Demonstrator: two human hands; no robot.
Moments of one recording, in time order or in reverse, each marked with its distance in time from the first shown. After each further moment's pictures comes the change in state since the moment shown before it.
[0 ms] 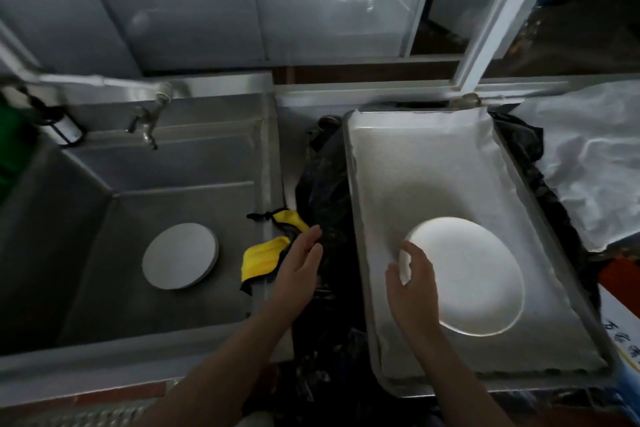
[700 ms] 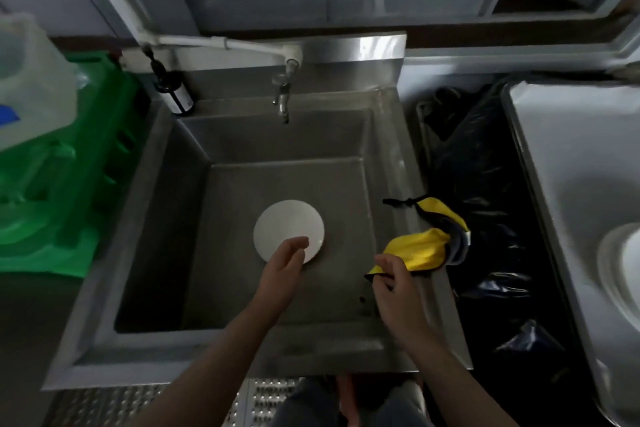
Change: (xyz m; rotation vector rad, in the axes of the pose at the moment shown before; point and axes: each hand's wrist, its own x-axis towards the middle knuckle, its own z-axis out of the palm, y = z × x) left_hand 0.017 -0.086 -0.309 0.166 0.150 -0.191; right_hand -0.094 -0.098 0.271 0.145 -0.391 0.210
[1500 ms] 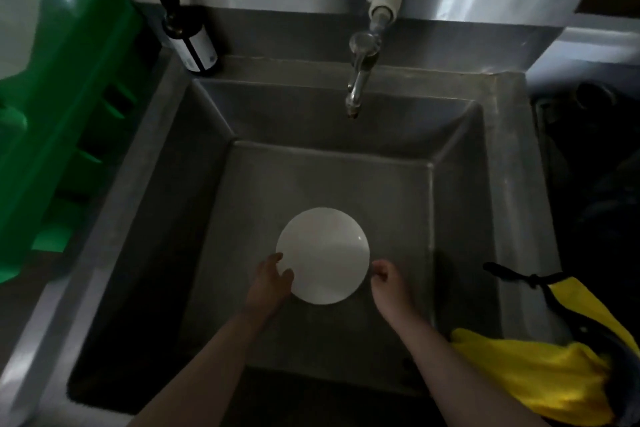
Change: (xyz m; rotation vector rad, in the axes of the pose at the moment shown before) left_hand 0.165 -0.126 -0.047 0.265 0.046 -0.466; right_hand 0.190 0.055 0.152 -0.249 -0.239 0.303
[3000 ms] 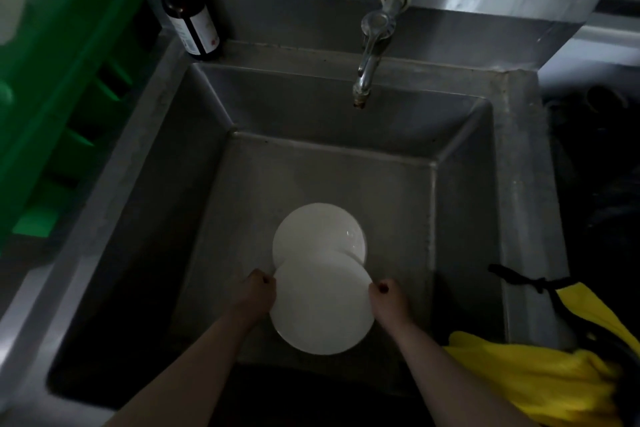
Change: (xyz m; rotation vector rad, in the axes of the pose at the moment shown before) left_hand 0.028 -0.041 0.009 0.120 -0.001 -0.137; right_hand 0.014 0.036 0.012 -0.069 -0.014 0.192
